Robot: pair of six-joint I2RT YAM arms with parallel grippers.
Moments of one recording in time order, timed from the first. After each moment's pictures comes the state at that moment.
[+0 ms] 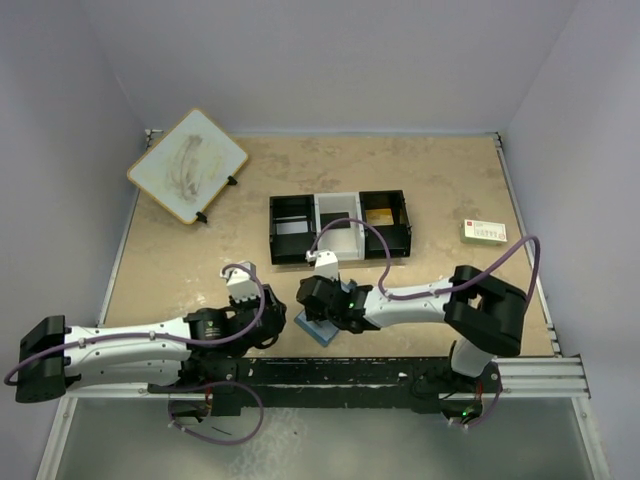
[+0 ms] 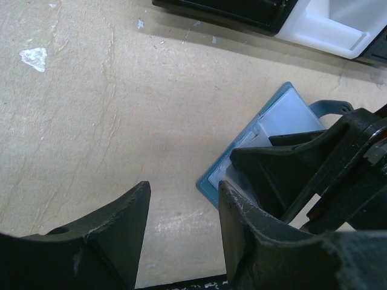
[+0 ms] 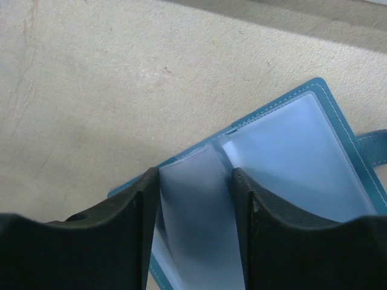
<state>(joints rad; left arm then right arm) -1.29 0.88 0.44 -0.50 -0.76 -1.33 1.22 1.67 0.84 -0.13 0.48 0.78</state>
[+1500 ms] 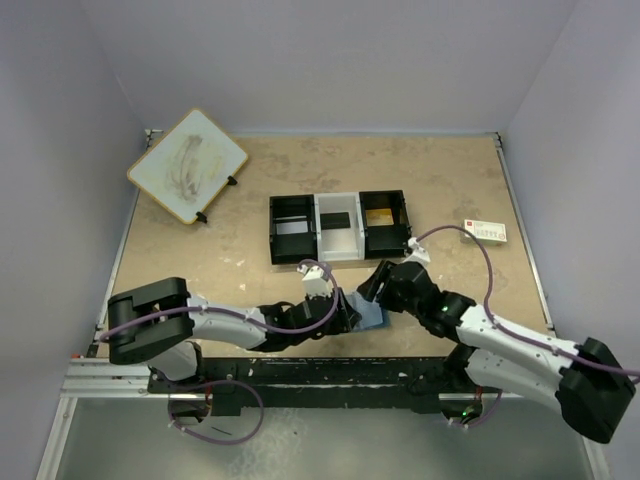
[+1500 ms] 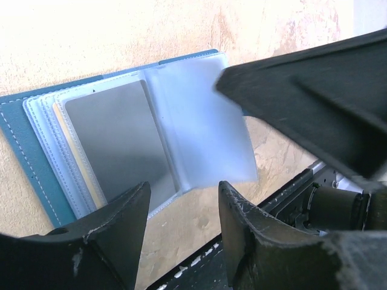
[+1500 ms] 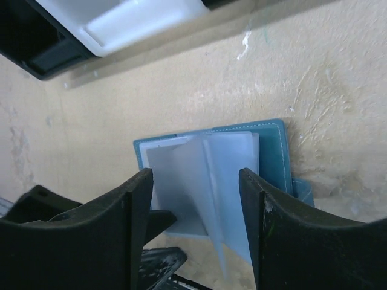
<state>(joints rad) -1.29 1.54 0.56 0.38 -0.39 -1.16 0.80 0.96 0.36 -0.13 0.20 1.01</state>
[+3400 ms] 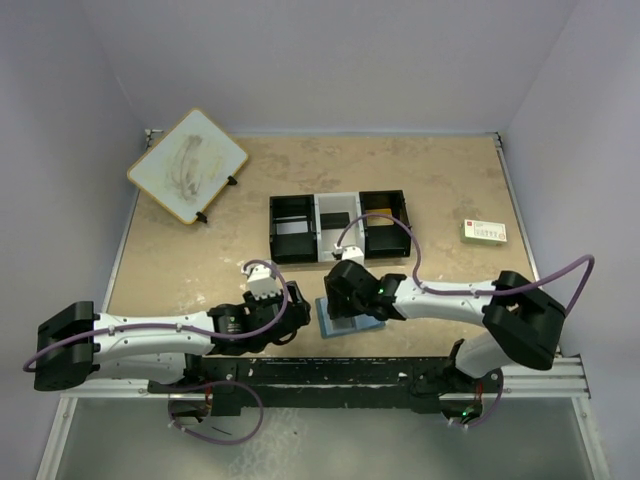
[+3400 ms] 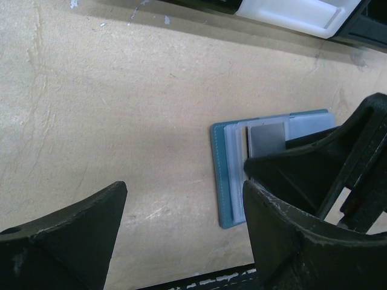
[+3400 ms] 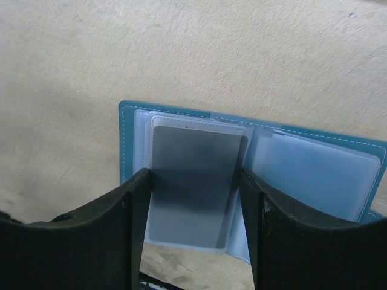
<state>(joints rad) -1.29 1.08 0.51 -0.36 -0.71 -1.30 1.05 1.48 0.74 -0.29 0.27 0.73</state>
